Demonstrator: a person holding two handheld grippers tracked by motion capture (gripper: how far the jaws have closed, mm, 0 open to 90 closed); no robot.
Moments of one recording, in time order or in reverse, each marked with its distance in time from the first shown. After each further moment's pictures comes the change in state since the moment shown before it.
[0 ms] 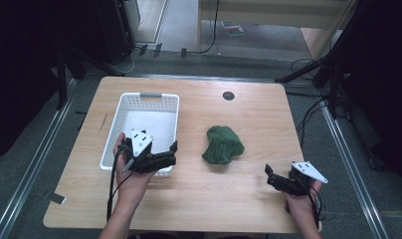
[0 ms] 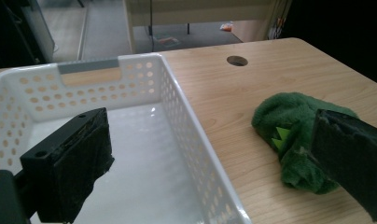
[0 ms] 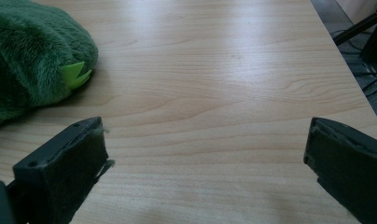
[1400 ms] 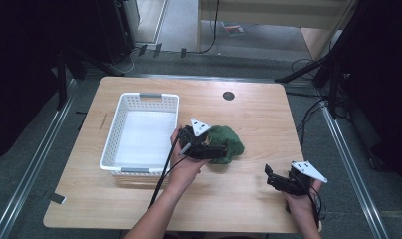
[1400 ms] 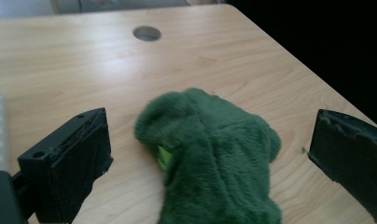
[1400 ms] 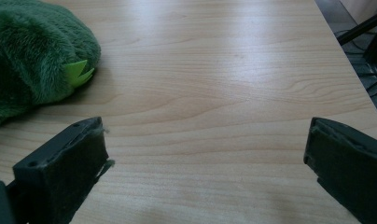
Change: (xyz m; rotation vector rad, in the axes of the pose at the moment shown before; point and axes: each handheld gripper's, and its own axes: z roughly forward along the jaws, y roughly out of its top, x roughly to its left) left arm -0.098 0.013 0.096 0.178 -0.203 -0.049; right arm 0.000 0.000 0.001 0.006 0.011 -0.007
